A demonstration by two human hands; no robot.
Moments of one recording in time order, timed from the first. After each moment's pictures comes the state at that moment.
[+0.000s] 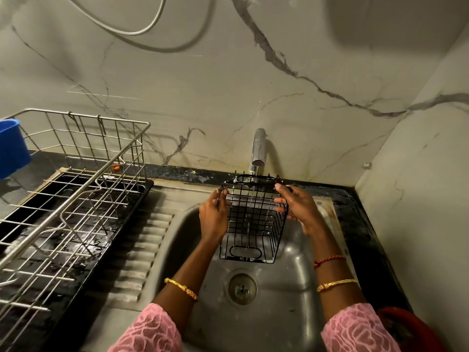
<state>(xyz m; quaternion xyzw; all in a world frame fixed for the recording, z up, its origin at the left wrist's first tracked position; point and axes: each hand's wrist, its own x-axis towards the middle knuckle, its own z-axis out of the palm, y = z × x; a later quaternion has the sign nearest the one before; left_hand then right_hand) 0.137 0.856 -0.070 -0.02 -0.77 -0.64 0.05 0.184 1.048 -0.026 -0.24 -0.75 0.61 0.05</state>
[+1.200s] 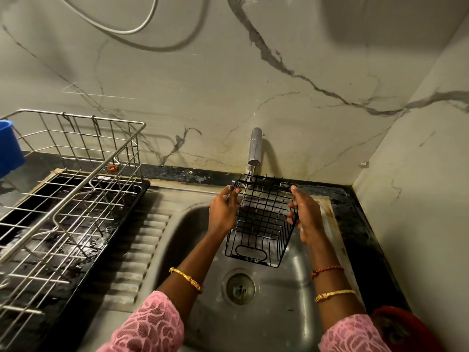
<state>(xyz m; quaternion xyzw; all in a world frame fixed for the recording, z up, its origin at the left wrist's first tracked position) 0.133 0.878 -0.061 -0.07 -0.76 -0.64 -0.04 0.200 1.050 -0.034 -0.29 -0.64 0.69 0.16</state>
